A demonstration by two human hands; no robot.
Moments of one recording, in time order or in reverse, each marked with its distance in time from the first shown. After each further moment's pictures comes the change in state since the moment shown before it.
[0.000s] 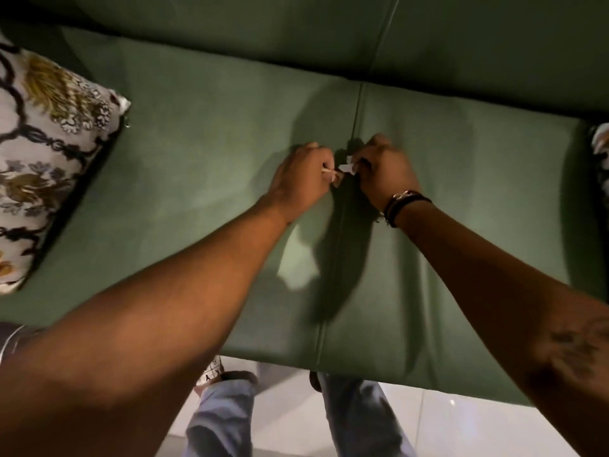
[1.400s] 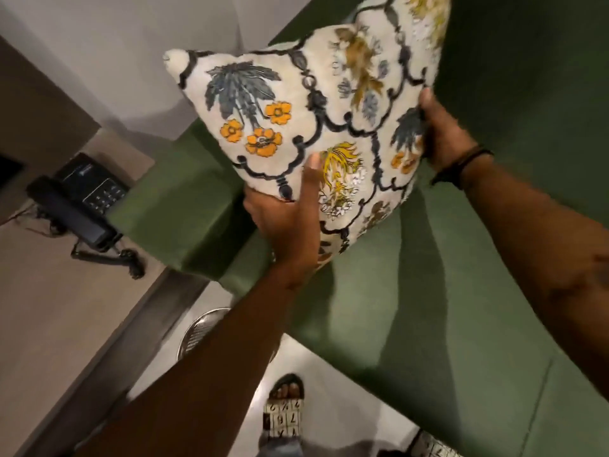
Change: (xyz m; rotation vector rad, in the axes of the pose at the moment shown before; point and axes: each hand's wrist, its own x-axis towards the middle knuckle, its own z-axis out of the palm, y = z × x) left_hand -0.221 -0.234 -0.295 -1.113 1.296 -0.469; right_hand 0.098 -0.443 0.048 1.067 -0.359 -0.132
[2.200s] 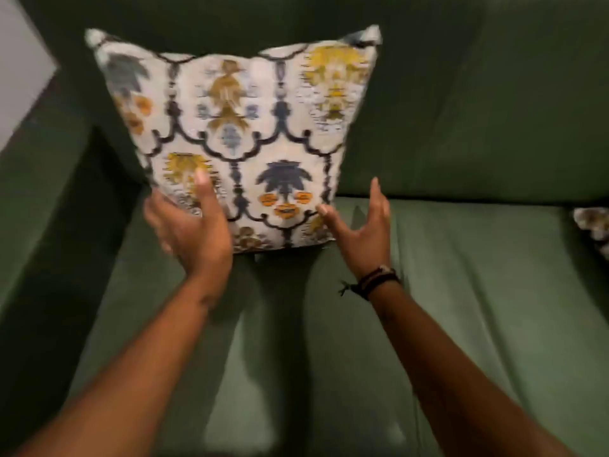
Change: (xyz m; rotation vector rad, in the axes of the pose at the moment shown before) left_hand -0.097 -0.026 0.204 0.545 -0.275 0.306; right_hand -0.164 0.065 -0.180 -0.313 0.919 -0.154
